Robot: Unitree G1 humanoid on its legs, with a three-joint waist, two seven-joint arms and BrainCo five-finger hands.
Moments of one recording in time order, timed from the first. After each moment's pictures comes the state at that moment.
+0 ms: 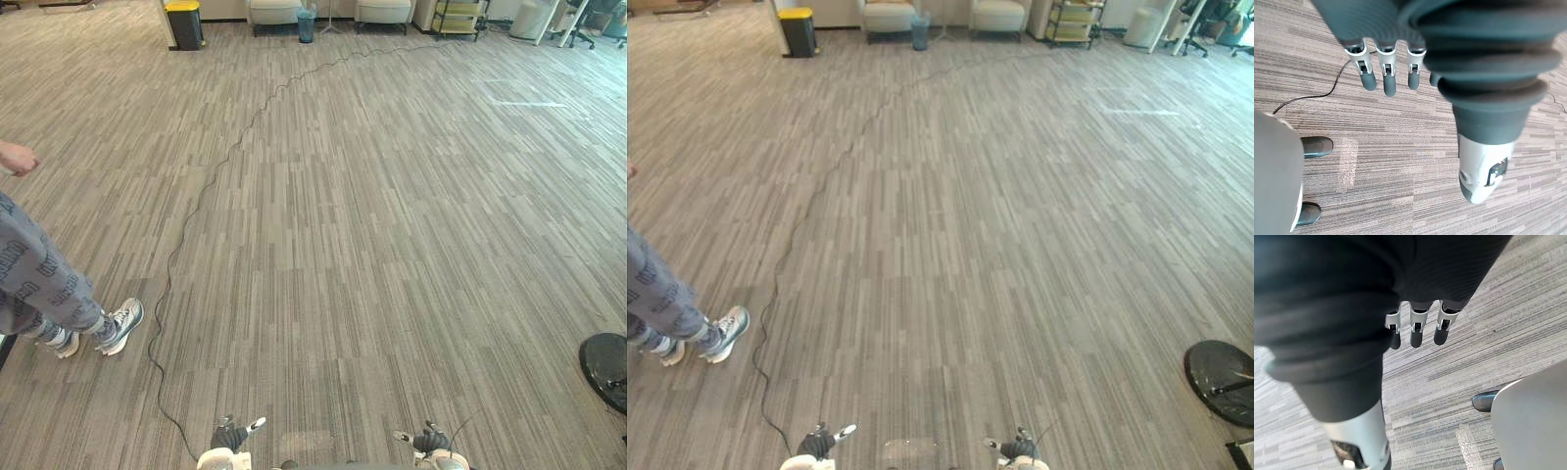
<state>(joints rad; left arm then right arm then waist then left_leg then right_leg) 0.09 0.04 0.13 1.03 0.00 -0.08 0.10 0.06 -0.02 -0.23 1.05 0.03 -0.03 -0.13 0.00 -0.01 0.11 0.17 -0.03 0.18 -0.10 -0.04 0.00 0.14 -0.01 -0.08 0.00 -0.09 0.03</state>
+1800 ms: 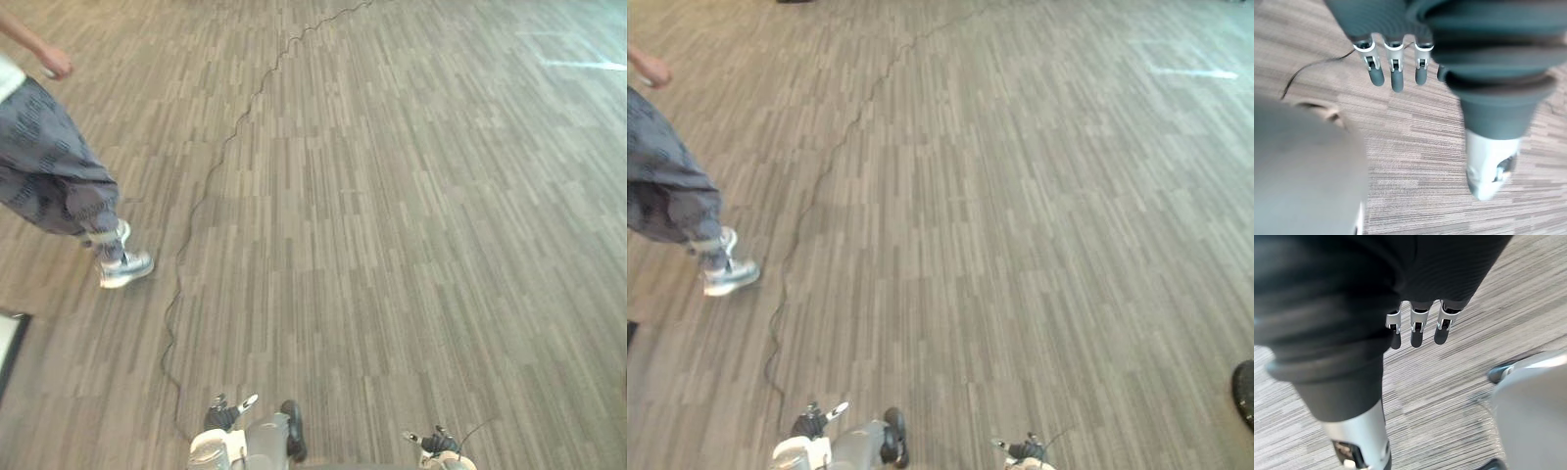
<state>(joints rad) 0.05 0.07 0.19 1.00 -0.04 -0.07 0.11 0.05 -0.03 -0.30 1.09 0.08 -0.04 -0.13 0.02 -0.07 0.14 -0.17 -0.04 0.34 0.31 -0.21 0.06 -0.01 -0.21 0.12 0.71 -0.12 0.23</state>
